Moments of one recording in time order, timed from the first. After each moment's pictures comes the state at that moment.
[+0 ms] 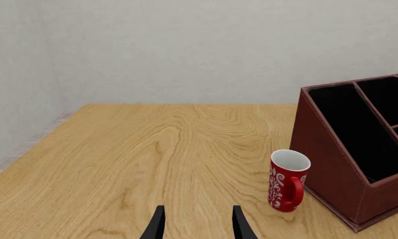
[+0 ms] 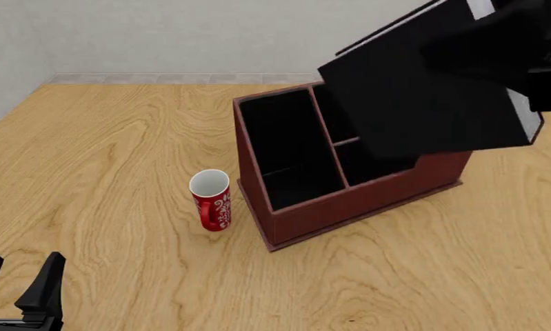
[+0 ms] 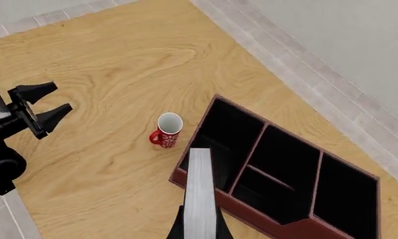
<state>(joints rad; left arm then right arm) 0.00 0.00 0.00 0.00 0.00 0.74 1.10 -1.76 1.22 -0.23</state>
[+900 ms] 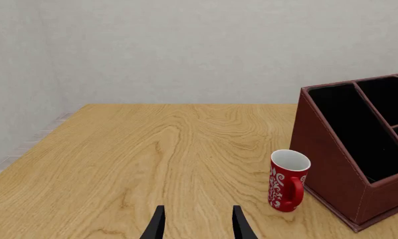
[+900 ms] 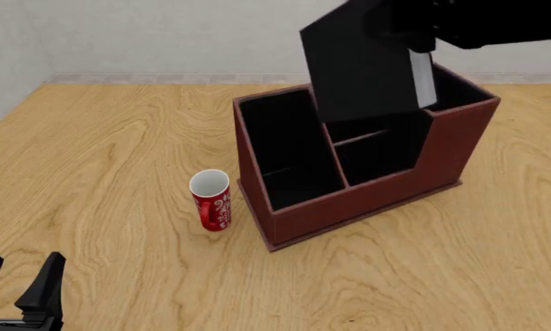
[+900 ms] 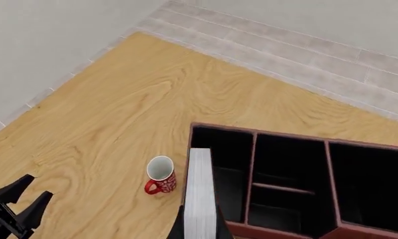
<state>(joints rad) 0.00 0.00 0.00 0.00 0.00 0.61 1.23 -1.69 0.94 0.08</state>
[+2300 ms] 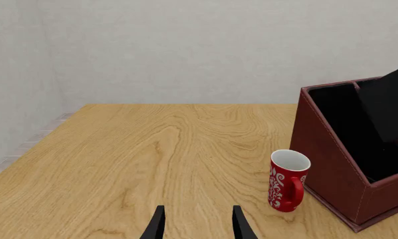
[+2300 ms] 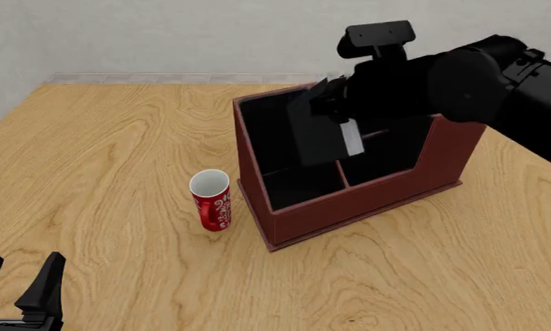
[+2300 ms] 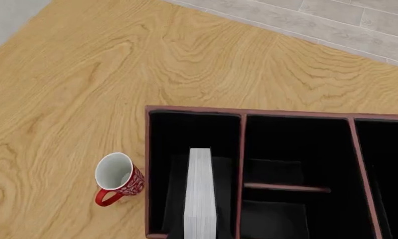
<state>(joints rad) 0.00 0.00 0.00 0.00 0.00 0.52 1.47 -1.43 0.62 0.09</state>
